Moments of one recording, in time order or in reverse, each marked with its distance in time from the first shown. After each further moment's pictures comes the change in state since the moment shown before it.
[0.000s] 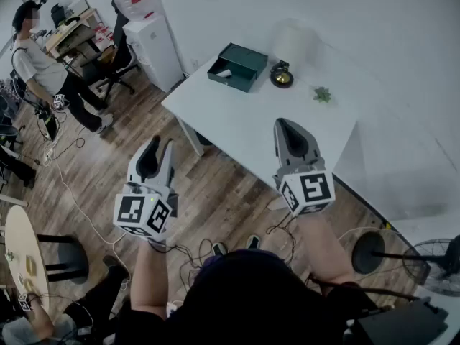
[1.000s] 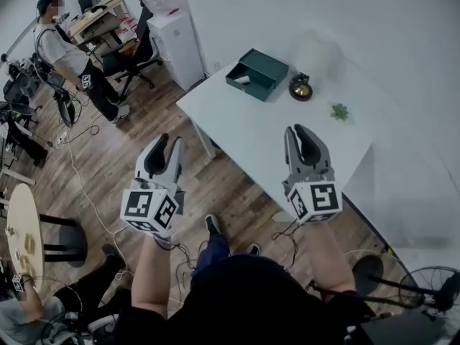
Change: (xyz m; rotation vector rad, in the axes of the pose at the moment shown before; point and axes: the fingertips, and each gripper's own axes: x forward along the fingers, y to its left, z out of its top) left arm 0.027 0.004 -0.008 0.021 0.003 0.108; right arm 0.021 -0.033 -0.013 0.040 -0.036 0.040
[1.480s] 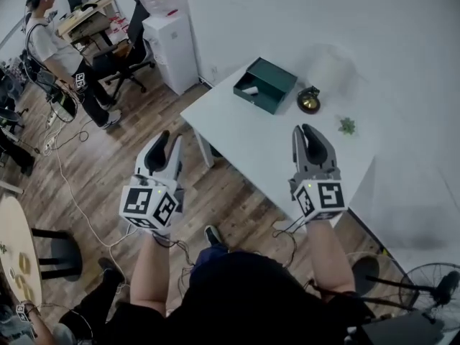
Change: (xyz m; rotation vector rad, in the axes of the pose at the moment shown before) left arm 0.046 0.125 -0.009 -0.076 -0.027 -0.056; right arm 0.102 0.041 -0.011 -0.041 0.035 -0.074
